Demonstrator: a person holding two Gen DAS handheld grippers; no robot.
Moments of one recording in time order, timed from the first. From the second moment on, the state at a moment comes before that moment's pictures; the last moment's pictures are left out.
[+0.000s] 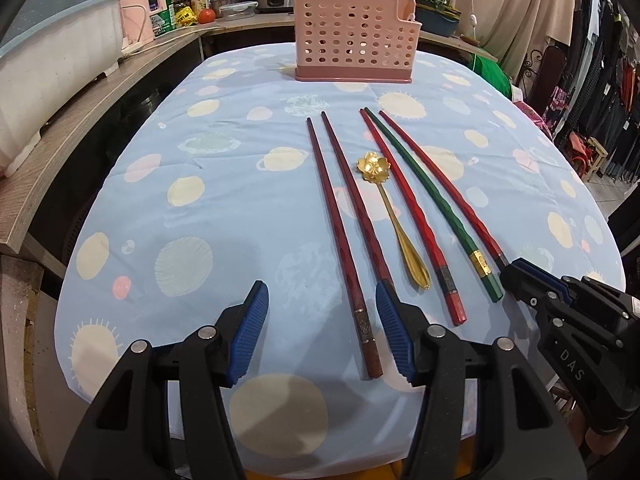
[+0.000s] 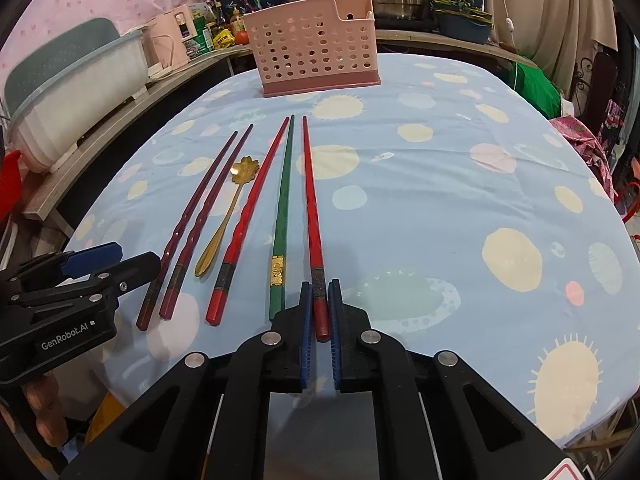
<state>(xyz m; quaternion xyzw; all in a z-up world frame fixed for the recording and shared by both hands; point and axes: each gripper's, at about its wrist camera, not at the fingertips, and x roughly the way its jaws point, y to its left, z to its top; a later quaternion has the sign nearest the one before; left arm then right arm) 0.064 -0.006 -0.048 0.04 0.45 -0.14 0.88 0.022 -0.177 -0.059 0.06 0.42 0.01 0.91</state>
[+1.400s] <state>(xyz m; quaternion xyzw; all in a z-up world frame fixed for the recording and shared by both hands) 0.062 -0.006 -0.057 0.05 0.46 -0.15 0.87 0.022 -0.184 -0.056 0.08 0.42 0.00 0.91</state>
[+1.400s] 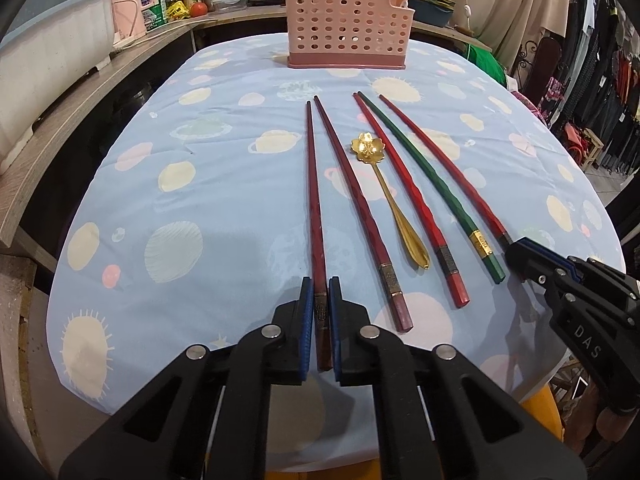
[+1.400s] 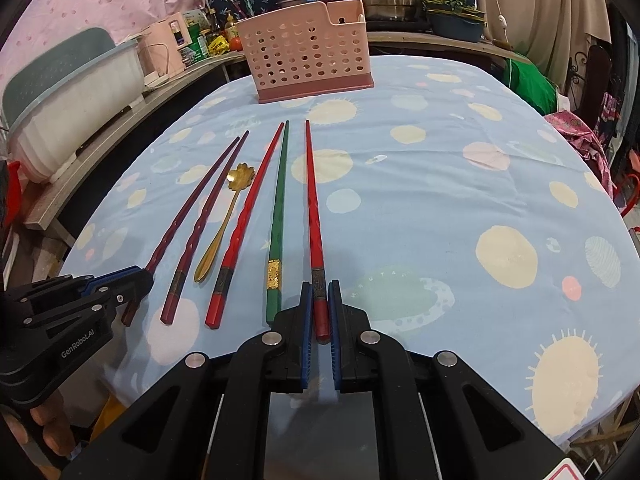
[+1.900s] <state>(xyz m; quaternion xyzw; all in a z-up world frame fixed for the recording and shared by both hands) 0.078 0.011 -0.013 0.02 0.43 -0.14 0.89 0.025 -0.212 -0.012 0.11 0.37 -0.01 0.92</state>
